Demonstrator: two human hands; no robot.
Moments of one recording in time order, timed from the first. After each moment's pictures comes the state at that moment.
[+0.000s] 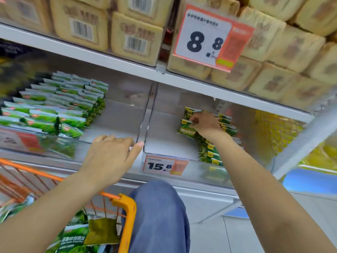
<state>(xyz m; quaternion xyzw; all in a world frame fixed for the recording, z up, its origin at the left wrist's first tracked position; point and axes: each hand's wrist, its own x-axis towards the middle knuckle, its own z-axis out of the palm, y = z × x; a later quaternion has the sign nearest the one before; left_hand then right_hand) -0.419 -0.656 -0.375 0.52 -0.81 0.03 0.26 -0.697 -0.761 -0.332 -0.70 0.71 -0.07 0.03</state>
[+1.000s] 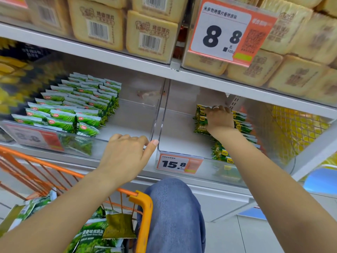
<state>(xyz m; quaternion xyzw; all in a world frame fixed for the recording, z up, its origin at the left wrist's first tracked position) -0.418 -0.650 -0.370 0.56 -0.81 0.00 0.19 -0.693 -0.771 -0.349 -0.69 0.69 0.10 -0.21</state>
